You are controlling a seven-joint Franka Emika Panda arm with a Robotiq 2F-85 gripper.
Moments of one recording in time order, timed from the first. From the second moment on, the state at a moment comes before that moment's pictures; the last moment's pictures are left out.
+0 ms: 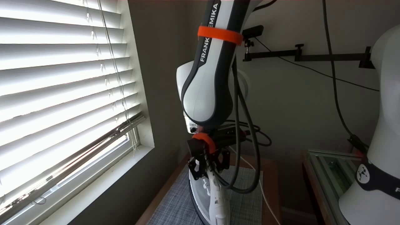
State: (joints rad) arm 0.07 0.24 -0.14 -2.64 0.16 2.74 0.73
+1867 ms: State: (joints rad) arm 0.12 0.31 -0.15 -2.56 -0.21 2.62 0.38
